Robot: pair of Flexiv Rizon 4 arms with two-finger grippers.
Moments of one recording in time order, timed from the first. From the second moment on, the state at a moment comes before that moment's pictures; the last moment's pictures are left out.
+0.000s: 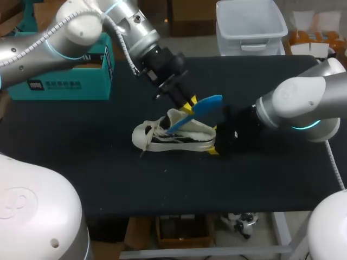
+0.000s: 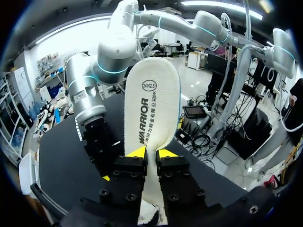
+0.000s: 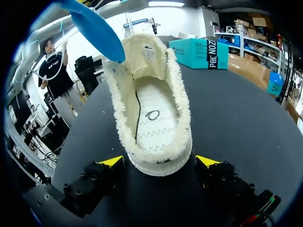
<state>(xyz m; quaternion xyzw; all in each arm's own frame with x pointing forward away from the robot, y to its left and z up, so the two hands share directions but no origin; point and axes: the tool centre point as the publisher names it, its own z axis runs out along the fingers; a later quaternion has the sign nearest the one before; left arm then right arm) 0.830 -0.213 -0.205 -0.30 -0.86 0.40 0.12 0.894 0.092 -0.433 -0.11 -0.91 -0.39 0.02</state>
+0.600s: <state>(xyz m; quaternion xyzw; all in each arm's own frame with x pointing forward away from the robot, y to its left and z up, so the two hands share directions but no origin) 0.824 -0.165 -0.164 -0.32 -0.81 0.47 0.12 0.922 0.067 -0.349 -0.11 -0.96 -0.27 0.01</state>
